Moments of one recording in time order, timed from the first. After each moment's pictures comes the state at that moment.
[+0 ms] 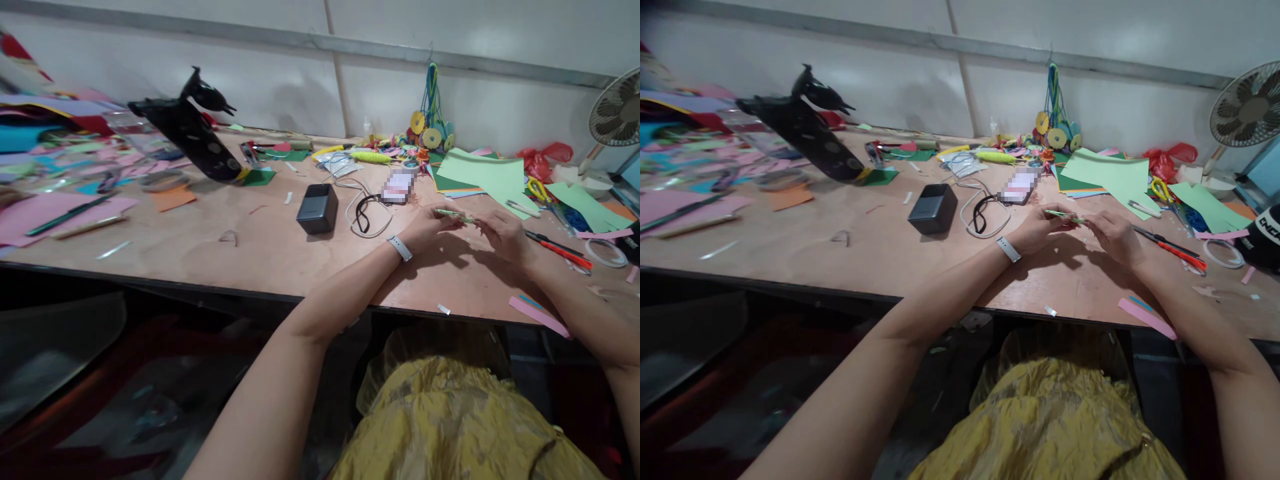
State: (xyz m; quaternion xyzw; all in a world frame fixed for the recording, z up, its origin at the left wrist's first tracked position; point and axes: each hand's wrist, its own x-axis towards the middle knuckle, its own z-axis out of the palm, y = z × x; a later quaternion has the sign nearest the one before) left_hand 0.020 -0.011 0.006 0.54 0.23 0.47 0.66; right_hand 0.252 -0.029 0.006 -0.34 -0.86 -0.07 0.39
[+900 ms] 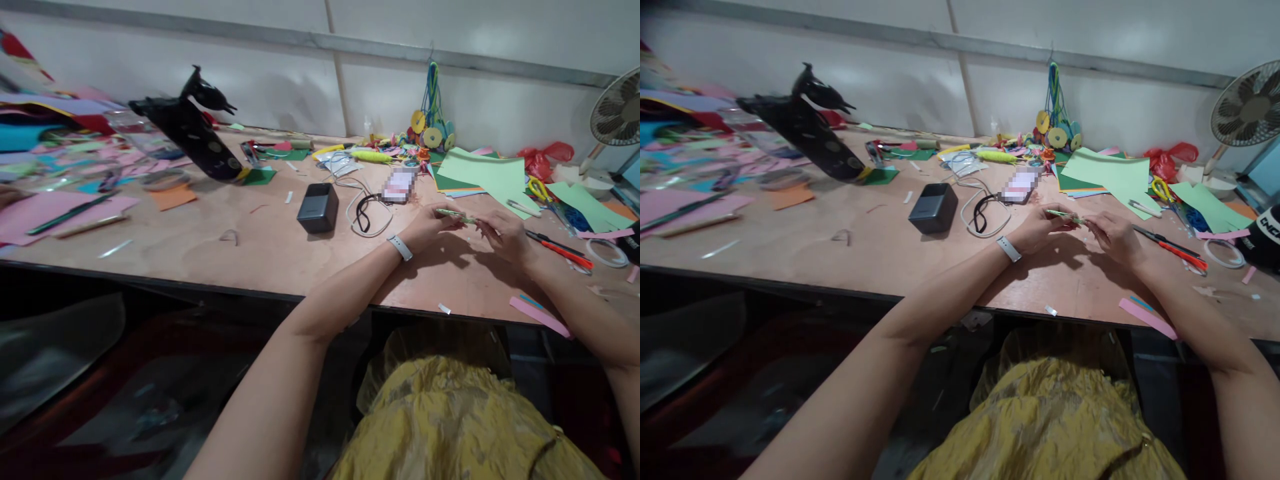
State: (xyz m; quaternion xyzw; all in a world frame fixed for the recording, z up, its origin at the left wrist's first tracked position) left_hand 0.020 -0.009 0.005 0.56 0.22 0.46 0.65; right_hand 0.250 -0.032 0.009 -0.28 -0.86 -0.07 0.42
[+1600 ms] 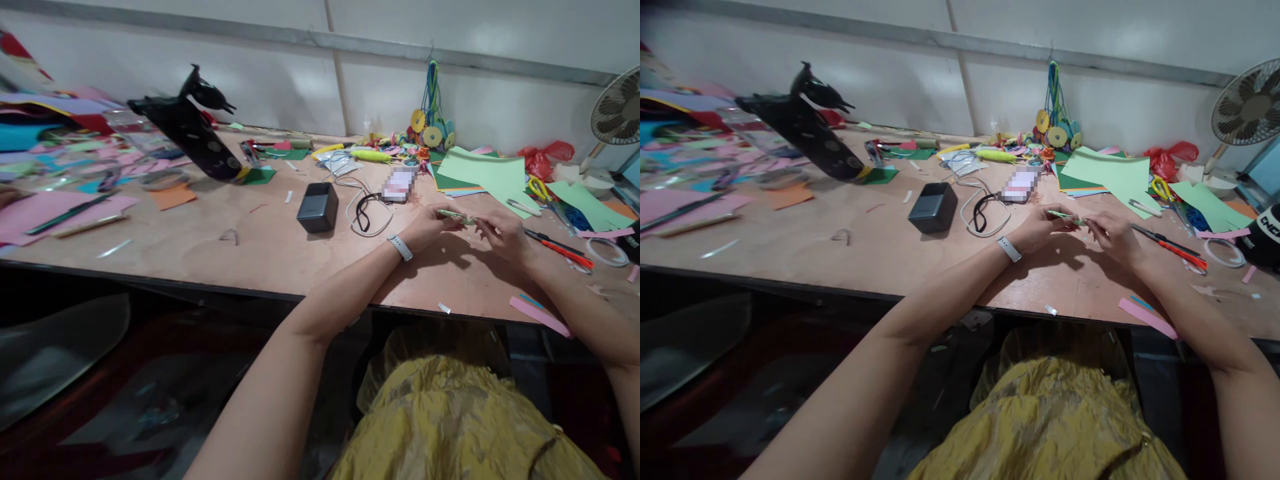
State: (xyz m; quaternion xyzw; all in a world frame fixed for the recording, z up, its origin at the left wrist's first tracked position) left_hand 0.019 -0.008 0.001 0.58 0.23 0.44 0.65; right_hand 0.248 -0.036 0.009 -0.33 -0.85 0.00 0.41
